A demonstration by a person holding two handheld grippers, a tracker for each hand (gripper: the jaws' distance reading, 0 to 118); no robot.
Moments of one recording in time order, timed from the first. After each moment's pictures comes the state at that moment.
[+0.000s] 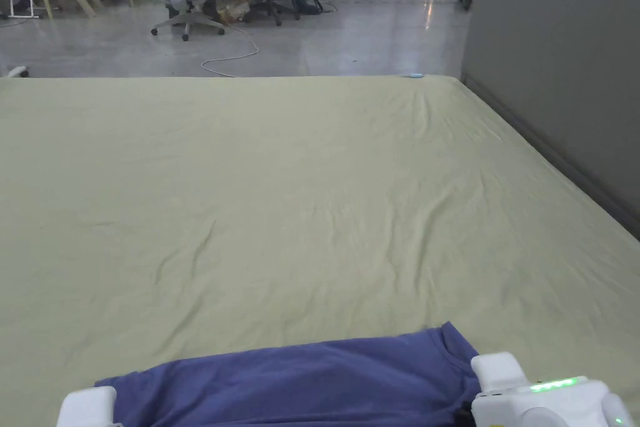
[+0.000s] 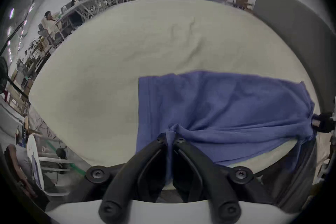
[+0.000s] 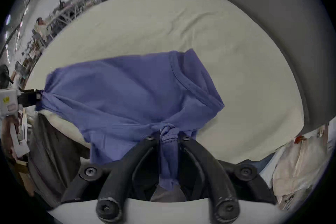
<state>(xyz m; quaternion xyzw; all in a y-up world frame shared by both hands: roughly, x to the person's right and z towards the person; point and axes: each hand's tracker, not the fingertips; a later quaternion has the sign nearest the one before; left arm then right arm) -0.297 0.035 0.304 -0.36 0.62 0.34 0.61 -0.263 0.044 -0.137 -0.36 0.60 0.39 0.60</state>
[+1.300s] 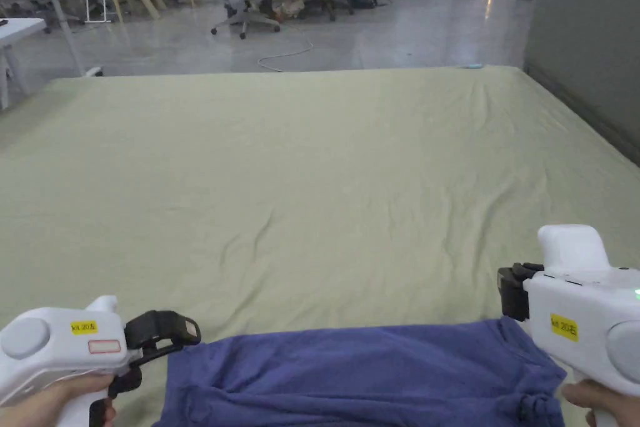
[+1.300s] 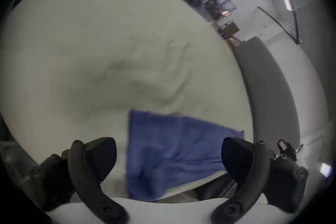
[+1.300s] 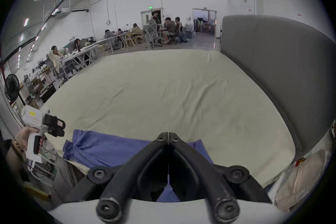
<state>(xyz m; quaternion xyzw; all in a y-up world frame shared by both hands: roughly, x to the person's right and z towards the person) -0.386 0.060 0.436 -0.16 0.48 0.58 0.64 -0.260 0.177 -0.107 -0.24 0.68 0.21 0.66</state>
